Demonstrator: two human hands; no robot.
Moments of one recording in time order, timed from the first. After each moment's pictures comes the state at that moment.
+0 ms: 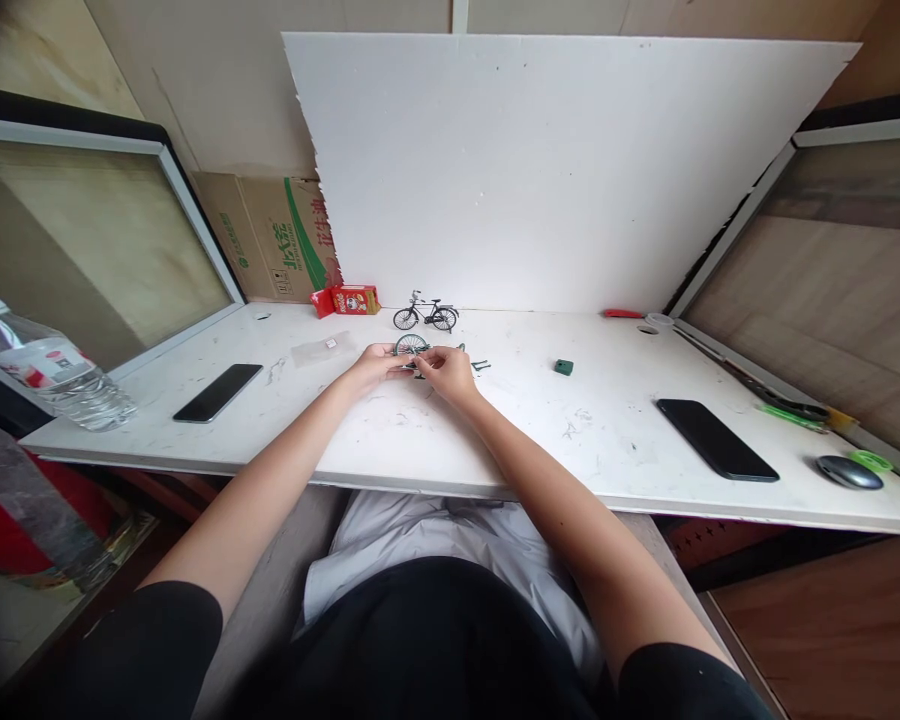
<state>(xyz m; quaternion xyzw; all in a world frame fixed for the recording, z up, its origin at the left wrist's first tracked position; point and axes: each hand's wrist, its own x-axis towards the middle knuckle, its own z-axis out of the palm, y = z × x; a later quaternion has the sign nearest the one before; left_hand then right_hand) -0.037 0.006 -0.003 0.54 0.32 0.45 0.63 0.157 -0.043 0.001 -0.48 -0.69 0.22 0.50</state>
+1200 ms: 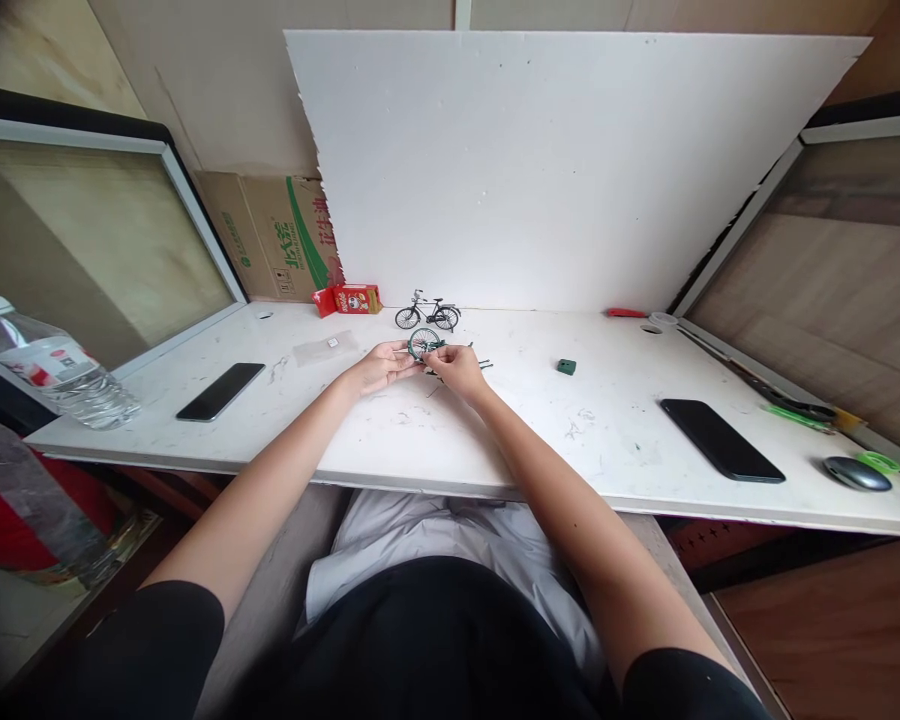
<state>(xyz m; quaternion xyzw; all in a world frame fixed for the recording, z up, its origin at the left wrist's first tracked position) -0.039 0.014 -0.010 0.51 0.22 0.42 0.72 0.169 -0.043 0.010 -0.49 -0.65 0.33 0.48</state>
